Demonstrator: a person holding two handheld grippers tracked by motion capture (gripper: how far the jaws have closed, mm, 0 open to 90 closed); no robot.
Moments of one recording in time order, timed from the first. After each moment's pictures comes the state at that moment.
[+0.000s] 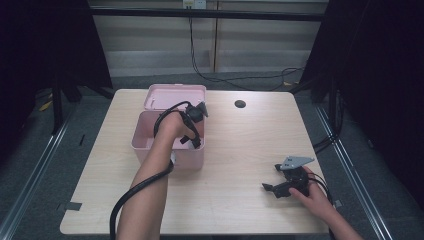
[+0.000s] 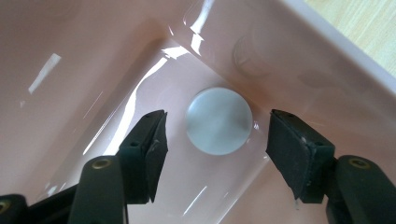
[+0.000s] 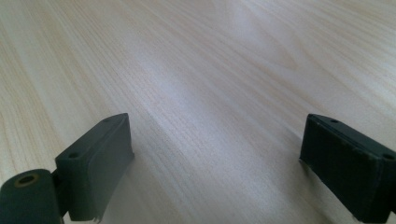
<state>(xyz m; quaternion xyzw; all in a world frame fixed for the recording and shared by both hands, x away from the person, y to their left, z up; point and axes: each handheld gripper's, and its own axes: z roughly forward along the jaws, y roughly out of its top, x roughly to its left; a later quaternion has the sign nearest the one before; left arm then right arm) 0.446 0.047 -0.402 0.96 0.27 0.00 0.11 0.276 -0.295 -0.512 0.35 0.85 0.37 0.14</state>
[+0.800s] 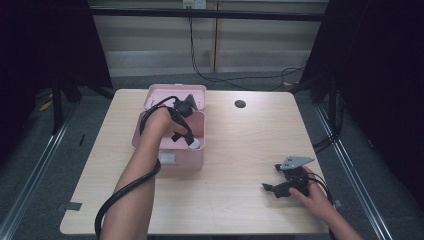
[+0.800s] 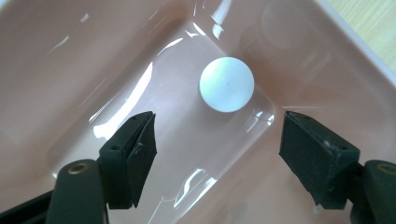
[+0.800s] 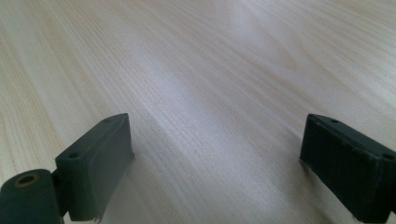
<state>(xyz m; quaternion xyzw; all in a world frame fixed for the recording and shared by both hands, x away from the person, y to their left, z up) 0.438 0.076 -0.372 0.94 0.33 0.00 0.12 0.276 -0.295 -0.512 0.35 0.85 0.37 0.14</state>
